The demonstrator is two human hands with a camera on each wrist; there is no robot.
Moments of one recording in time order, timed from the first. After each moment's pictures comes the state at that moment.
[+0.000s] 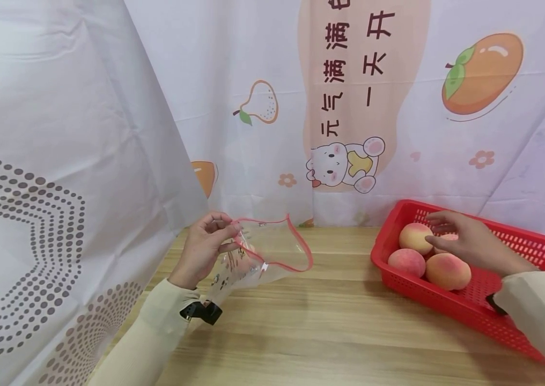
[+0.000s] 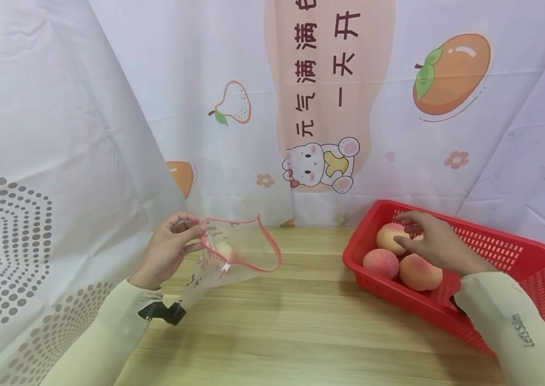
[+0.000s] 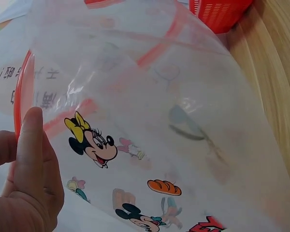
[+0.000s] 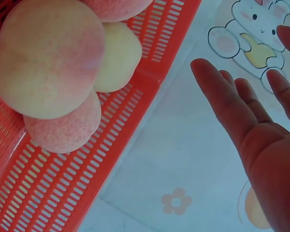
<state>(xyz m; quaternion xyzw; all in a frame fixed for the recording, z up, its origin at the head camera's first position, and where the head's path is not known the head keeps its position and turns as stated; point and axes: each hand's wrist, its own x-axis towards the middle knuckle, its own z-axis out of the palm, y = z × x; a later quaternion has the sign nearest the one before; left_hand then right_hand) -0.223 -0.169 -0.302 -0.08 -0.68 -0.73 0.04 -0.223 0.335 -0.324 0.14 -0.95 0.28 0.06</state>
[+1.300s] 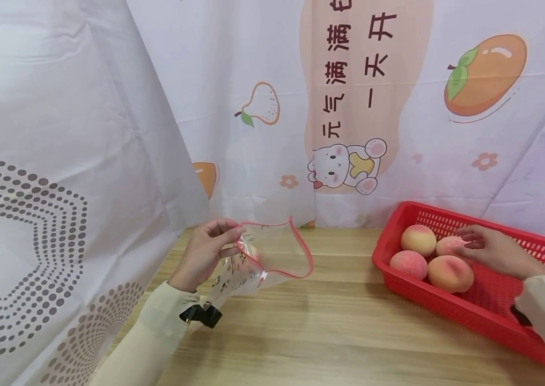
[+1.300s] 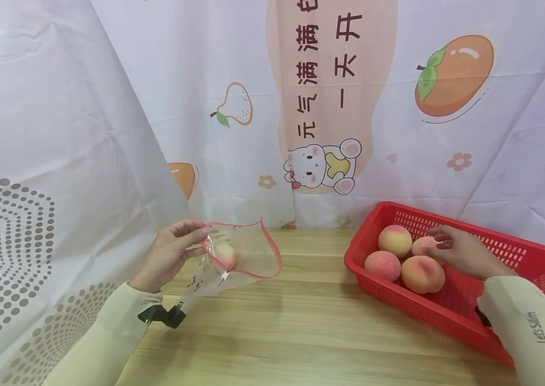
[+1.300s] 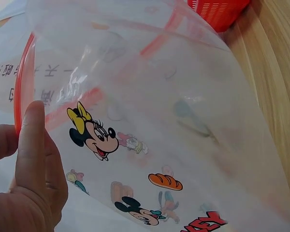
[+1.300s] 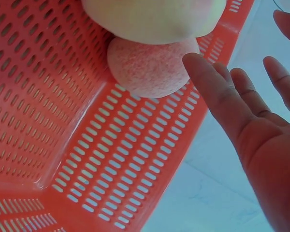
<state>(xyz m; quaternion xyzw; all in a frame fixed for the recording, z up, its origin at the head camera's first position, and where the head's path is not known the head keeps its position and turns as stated) -0.221 -0.171 -0.304 -0.07 -0.70 -0.71 0.00 -0.234 0.393 -0.358 0.11 -0.95 0.28 0.03</state>
